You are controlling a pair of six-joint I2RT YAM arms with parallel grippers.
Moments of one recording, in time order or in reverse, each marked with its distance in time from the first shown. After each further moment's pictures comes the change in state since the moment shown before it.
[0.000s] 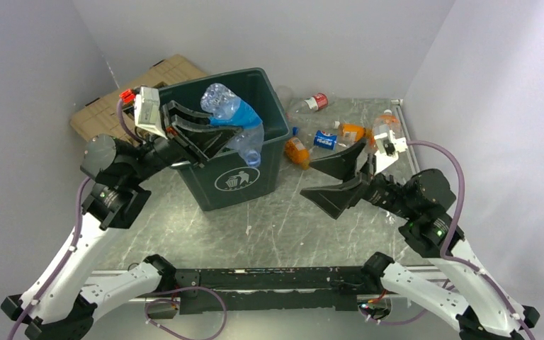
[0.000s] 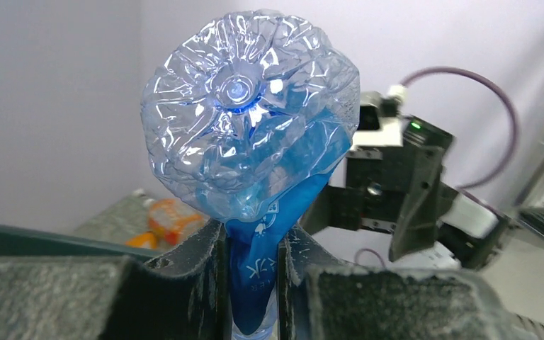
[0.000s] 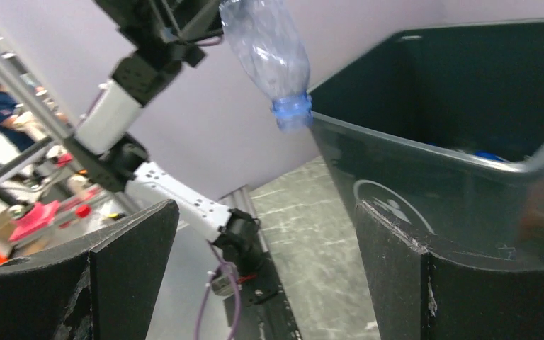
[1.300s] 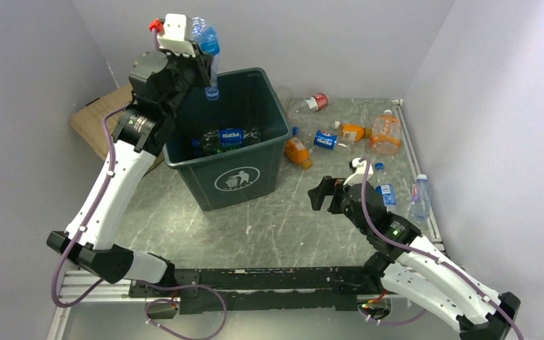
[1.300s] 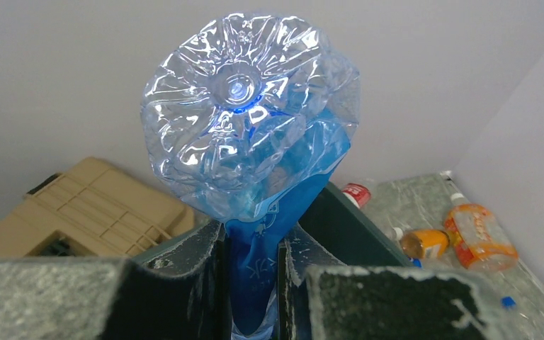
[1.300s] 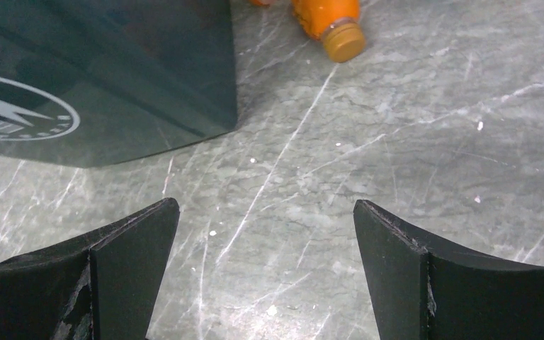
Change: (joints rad) left arm 0.153 0.478 0.503 -0.425 -0.707 0.385; right arm 0.000 -0.047 -0.431 -0.320 0.788 0.048
